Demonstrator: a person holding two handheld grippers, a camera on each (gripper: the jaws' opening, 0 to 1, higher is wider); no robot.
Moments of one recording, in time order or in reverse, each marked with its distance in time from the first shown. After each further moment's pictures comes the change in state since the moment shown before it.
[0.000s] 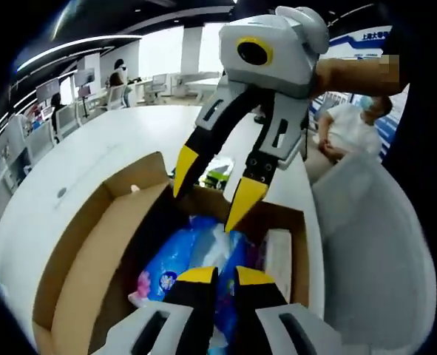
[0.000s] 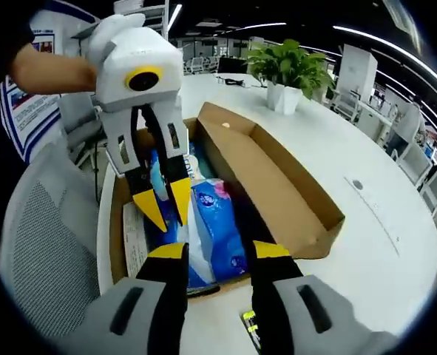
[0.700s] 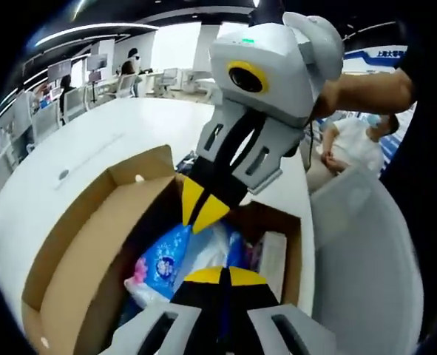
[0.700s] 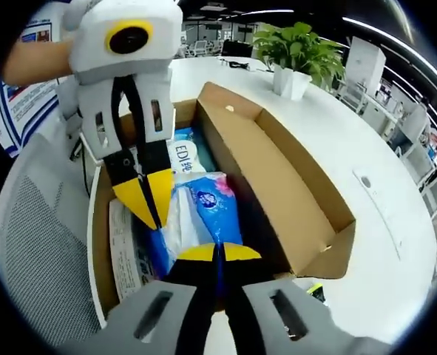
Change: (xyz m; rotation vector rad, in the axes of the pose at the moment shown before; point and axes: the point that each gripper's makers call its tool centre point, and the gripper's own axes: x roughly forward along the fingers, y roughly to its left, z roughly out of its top) left arm -0.011 -0.001 0.000 -0.104 -0.020 -0.005; right arm 0.015 -0.003 -0.001 -0.010 0.083 -0.010
